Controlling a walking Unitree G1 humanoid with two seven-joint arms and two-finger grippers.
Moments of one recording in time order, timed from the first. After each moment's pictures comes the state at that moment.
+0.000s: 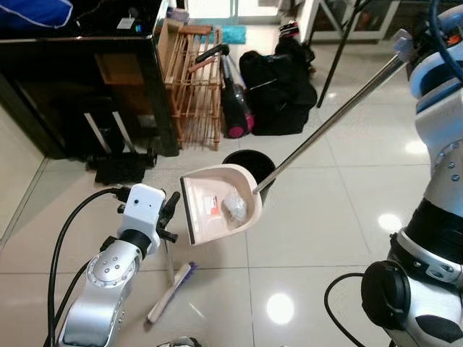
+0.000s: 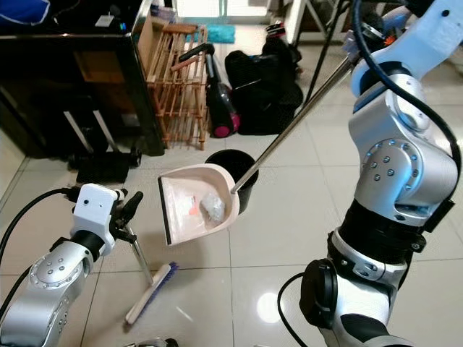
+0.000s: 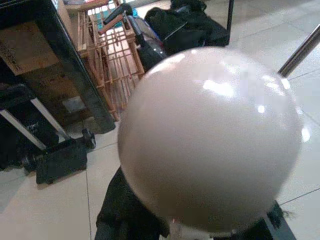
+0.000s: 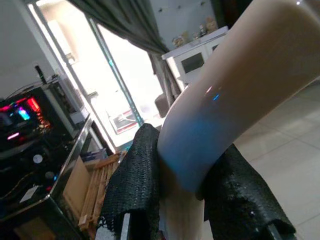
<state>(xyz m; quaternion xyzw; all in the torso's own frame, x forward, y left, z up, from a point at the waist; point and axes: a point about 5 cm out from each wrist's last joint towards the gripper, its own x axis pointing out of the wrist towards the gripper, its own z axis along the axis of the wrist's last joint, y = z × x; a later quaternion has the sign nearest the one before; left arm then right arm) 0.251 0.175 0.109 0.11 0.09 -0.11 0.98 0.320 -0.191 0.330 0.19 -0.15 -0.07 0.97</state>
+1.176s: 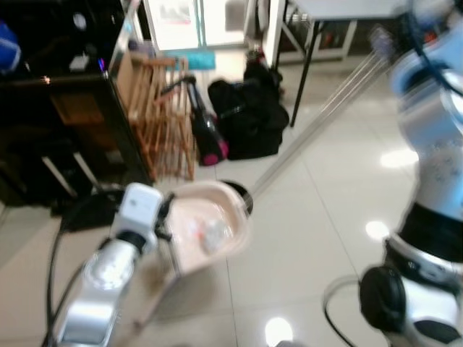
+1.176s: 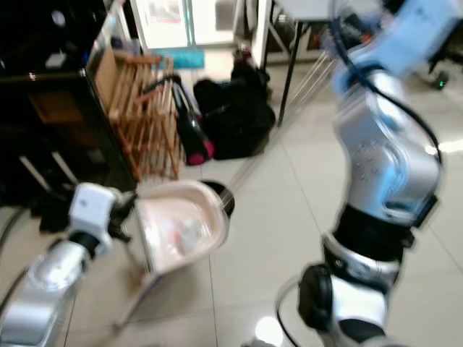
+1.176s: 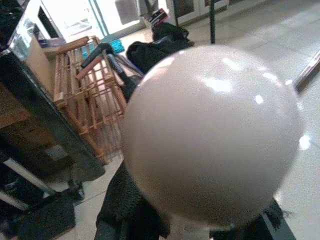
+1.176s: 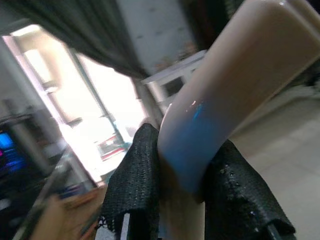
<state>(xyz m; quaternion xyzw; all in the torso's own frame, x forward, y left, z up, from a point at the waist) 0.251 0.175 0.106 0.12 0.09 -0.12 0.98 0.321 -0.202 0.321 0.19 -0.15 -0.10 0.97</state>
